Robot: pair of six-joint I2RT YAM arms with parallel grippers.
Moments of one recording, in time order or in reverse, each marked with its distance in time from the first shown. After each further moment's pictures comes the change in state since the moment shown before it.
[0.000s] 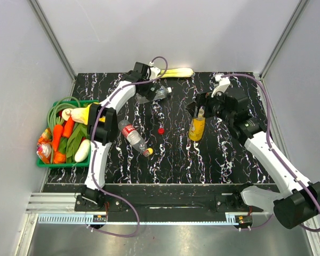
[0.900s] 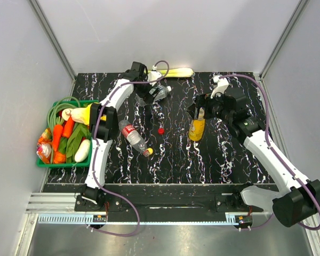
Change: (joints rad) left arm 0.053 0.124 0.171 -0.146 0.231 0.267; right arm -0.013 0.027 0.002 -0.048 0.003 -0.034
